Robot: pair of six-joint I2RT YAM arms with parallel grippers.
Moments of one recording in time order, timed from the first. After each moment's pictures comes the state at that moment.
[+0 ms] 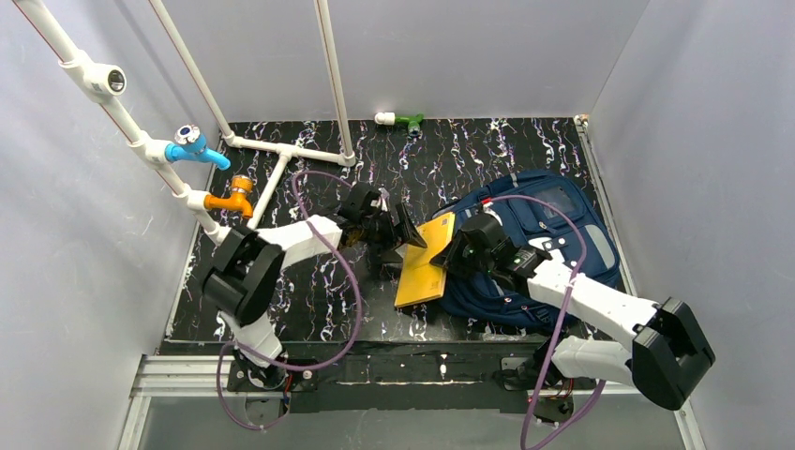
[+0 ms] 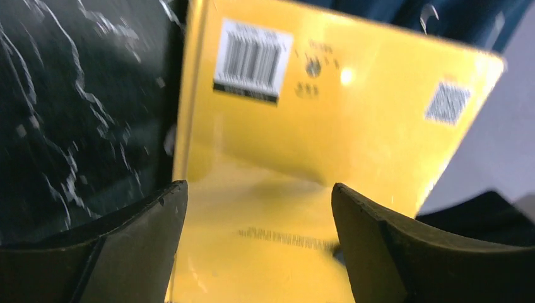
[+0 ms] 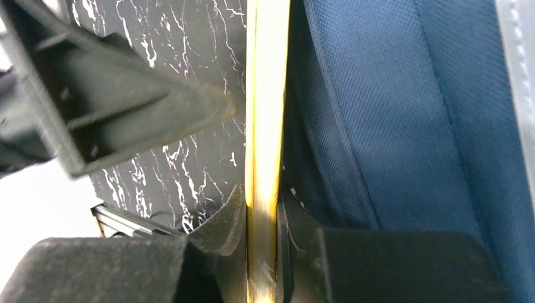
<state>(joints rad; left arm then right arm) -0.59 1.77 1.00 -0.09 0.46 -0.99 0.77 1.16 0.67 -0.24 0.04 1.06</state>
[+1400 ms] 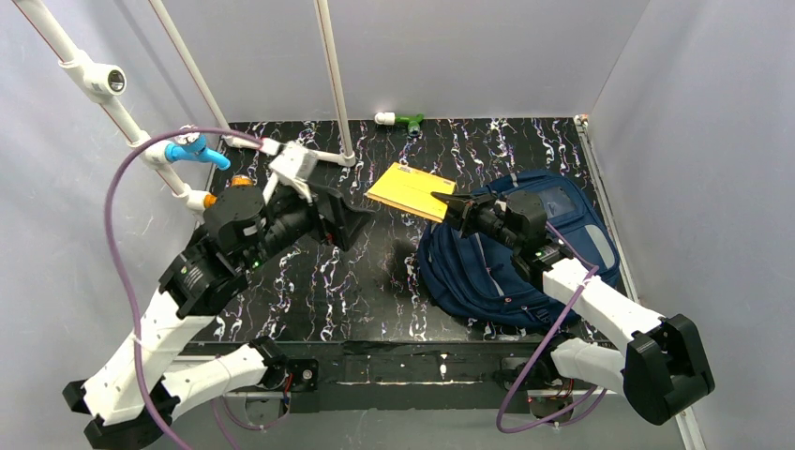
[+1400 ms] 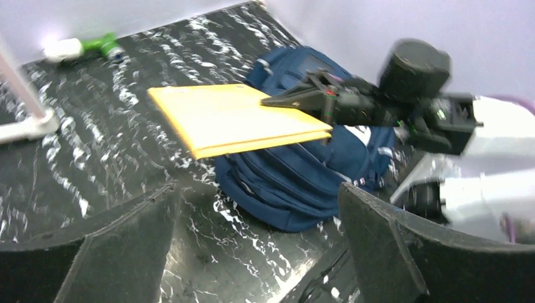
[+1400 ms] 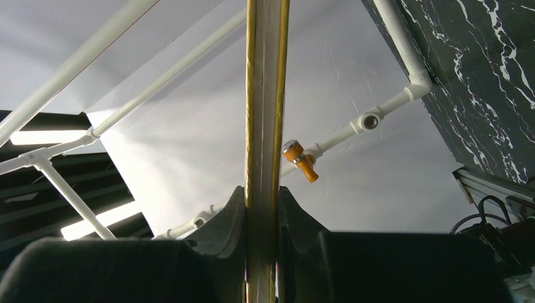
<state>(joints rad) -0.79 0.85 1.30 -0.61 -0.07 -0.32 0.52 1.11 0.64 0.30 -0.34 2.06</state>
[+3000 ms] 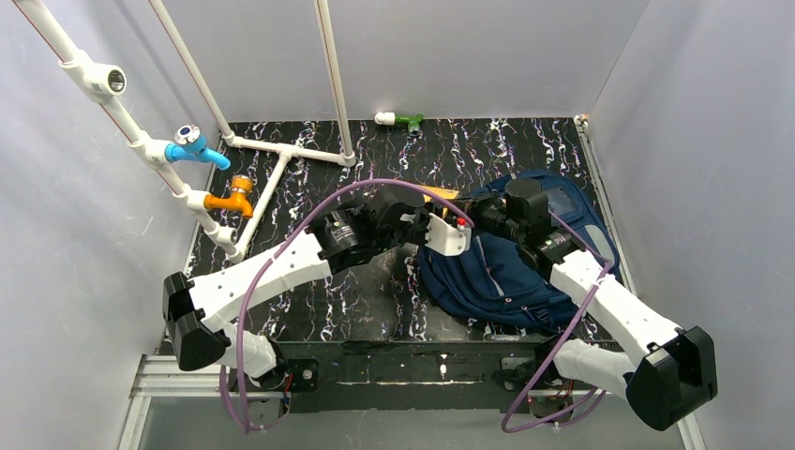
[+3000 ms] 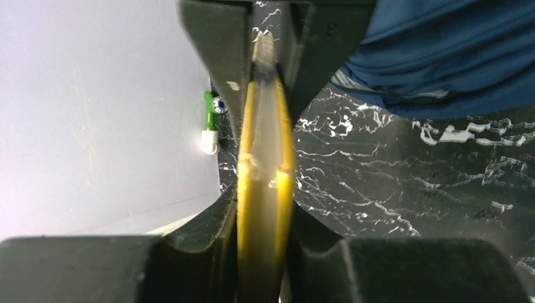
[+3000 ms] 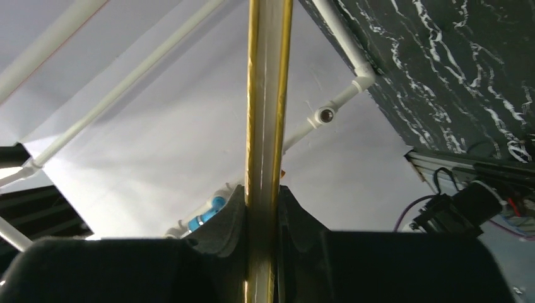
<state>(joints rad) -1.06 1.41 1.38 -0.55 -0.25 1.00 0.52 1.07 0.80 -0.08 -0.38 1.98</state>
